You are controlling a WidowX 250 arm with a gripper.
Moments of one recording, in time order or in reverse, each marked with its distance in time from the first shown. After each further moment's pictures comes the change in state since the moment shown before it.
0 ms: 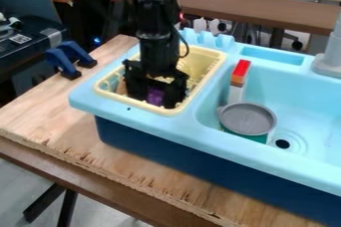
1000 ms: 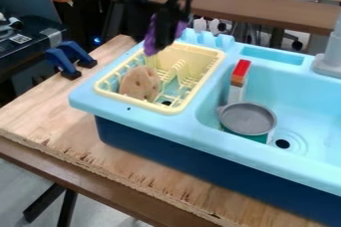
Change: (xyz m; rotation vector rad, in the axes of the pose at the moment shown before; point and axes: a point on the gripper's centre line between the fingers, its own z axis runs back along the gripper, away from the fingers) arm -0.001 -0.016 0.102 0.113 -0.147 0.013
